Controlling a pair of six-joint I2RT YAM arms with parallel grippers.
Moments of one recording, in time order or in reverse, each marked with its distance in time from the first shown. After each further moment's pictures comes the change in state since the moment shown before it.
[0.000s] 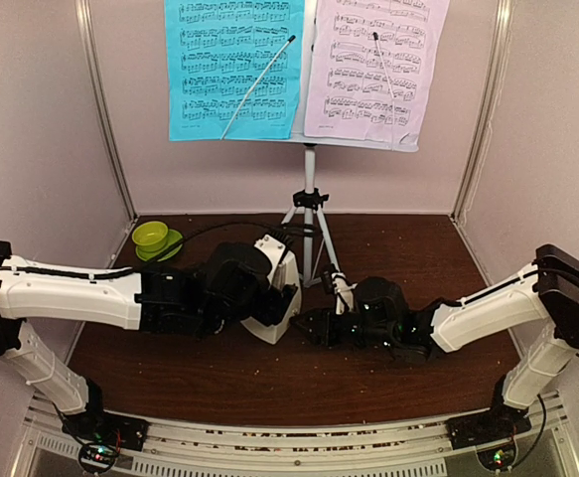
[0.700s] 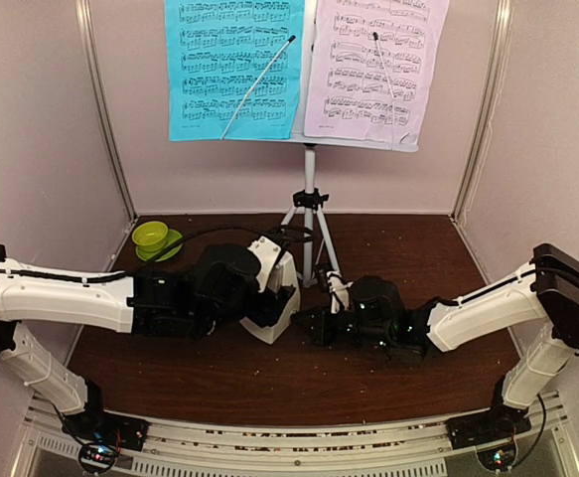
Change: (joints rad) left arm 0.003 -0.043 -0.058 0.066 0.036 0.043; right arm 0.006 0.017 0.032 -0.002 0.013 -0.004
